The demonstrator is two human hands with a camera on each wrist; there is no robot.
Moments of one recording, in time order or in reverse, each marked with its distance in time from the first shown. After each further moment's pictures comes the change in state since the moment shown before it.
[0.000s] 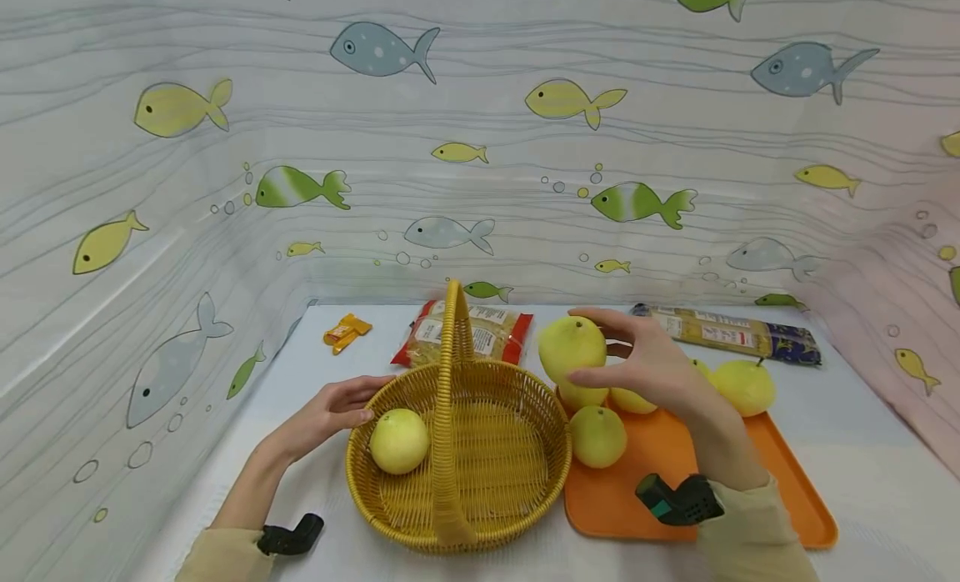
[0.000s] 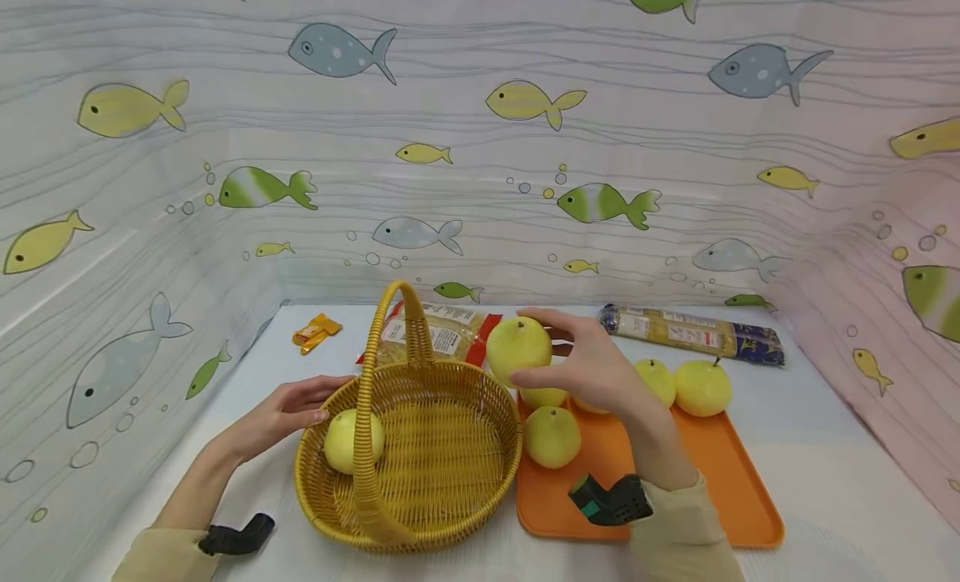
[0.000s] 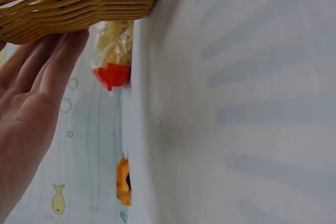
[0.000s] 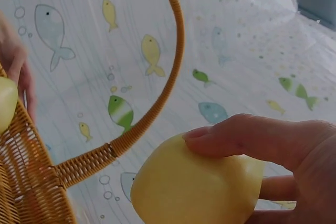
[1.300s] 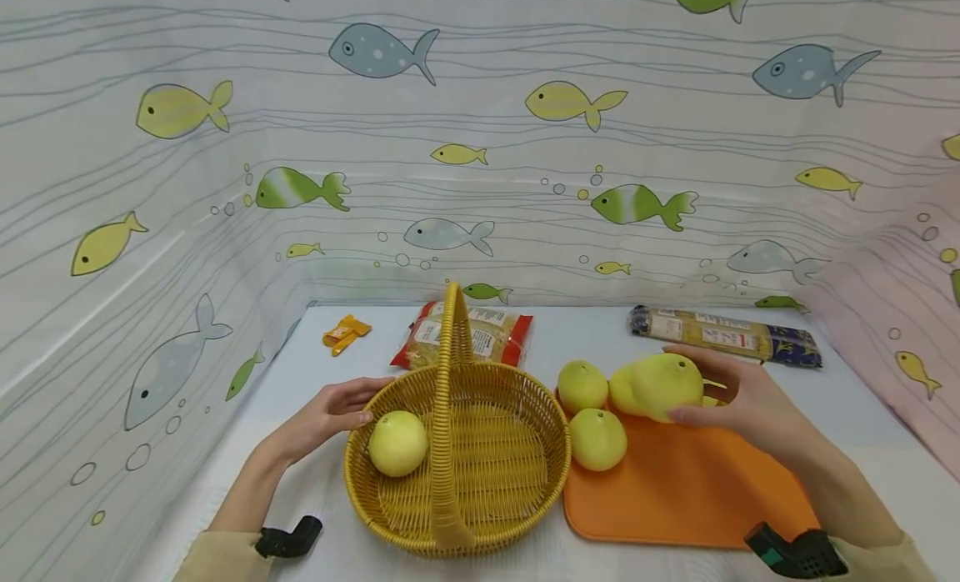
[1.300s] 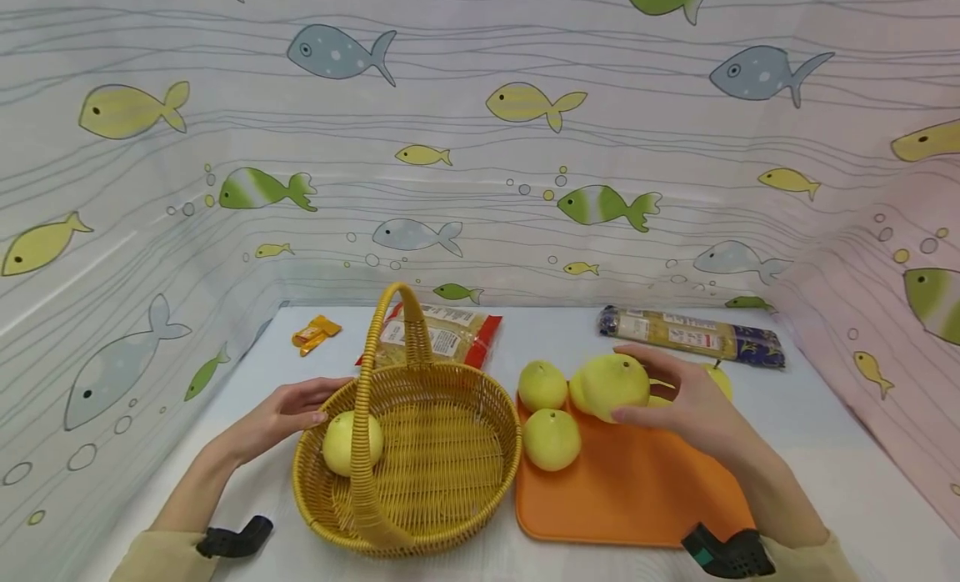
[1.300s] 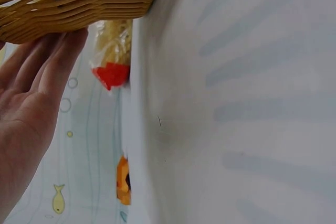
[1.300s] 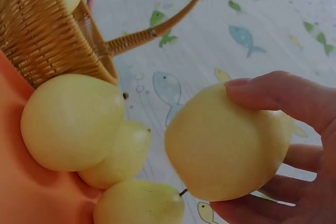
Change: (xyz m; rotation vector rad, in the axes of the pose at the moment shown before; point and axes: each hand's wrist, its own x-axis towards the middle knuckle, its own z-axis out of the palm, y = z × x) left_hand 0.002 -0.002 0.001 -0.008 -0.015 0.013; right_hand -0.061 0.068 -0.061 -0.168 0.090 0.082
